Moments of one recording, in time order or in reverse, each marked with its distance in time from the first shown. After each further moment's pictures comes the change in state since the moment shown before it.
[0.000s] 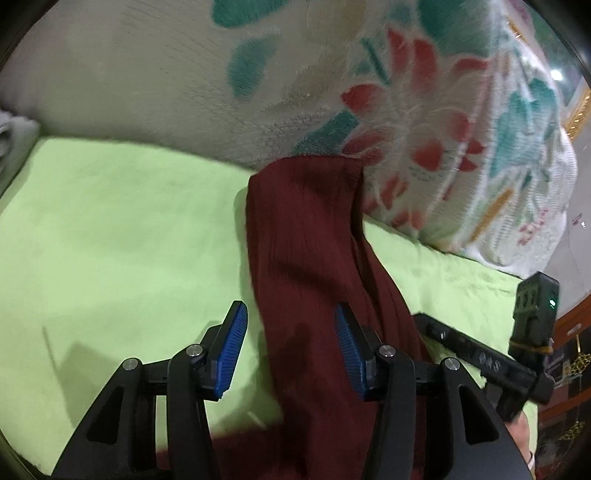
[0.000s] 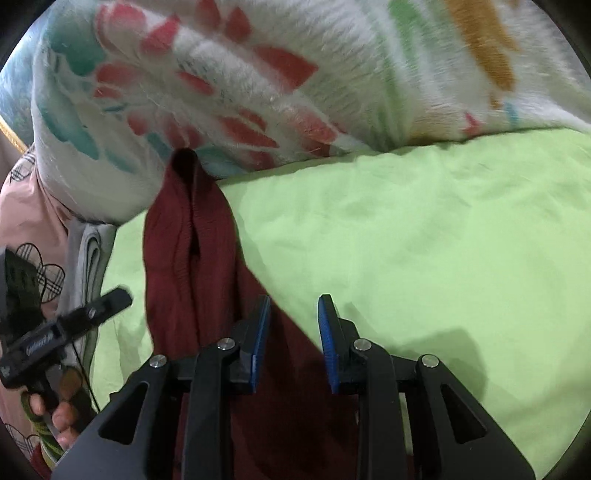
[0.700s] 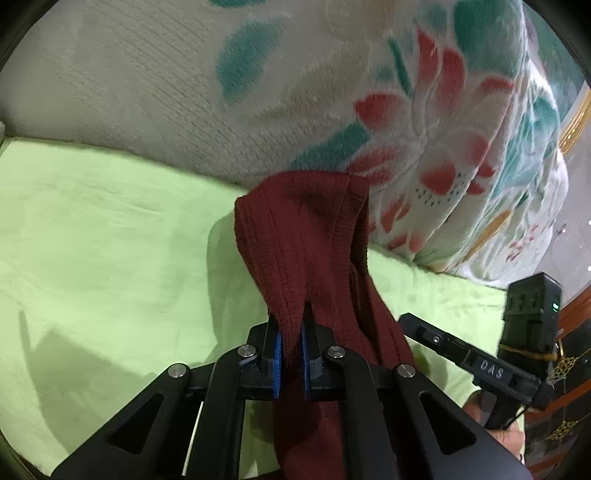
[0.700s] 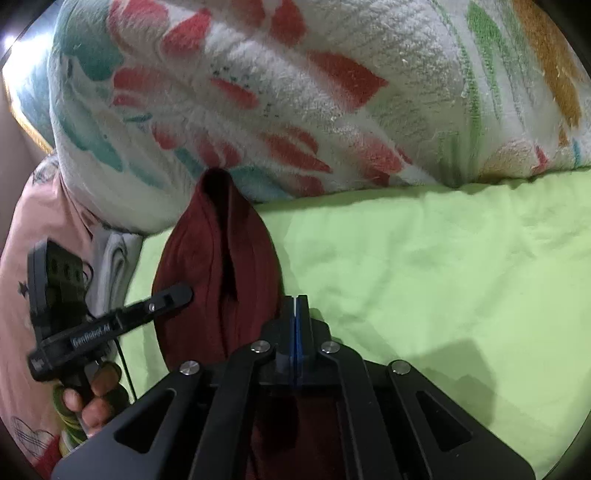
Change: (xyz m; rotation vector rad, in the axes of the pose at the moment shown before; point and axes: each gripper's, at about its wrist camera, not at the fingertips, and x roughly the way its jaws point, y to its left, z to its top) left arm 0.021 0.014 0.013 -0.023 -0.026 -0.116; right arm 0.017 0.015 0.021 0.006 -0.032 0.153
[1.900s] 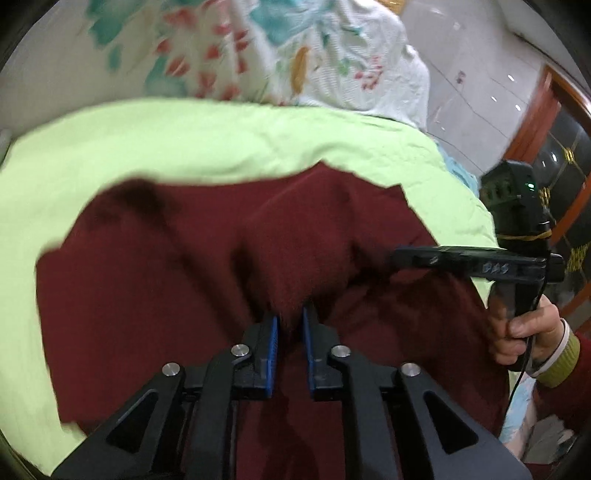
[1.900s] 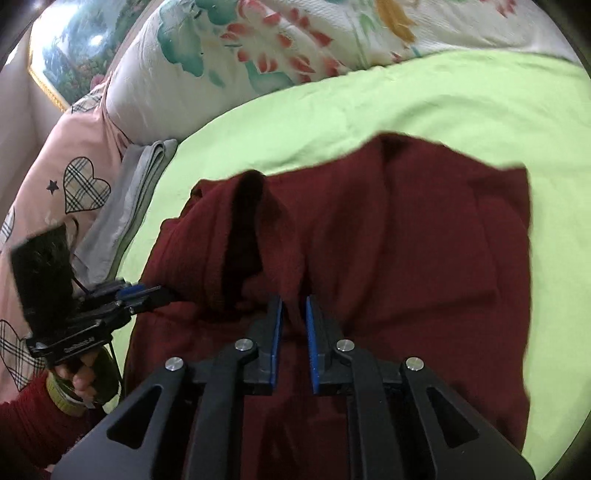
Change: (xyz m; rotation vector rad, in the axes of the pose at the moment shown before) left arm -0.154 -0.065 -0.280 0.431 0.137 -0.136; right arm -0.186 0.036 -0.262 -0.031 0.010 -0.123
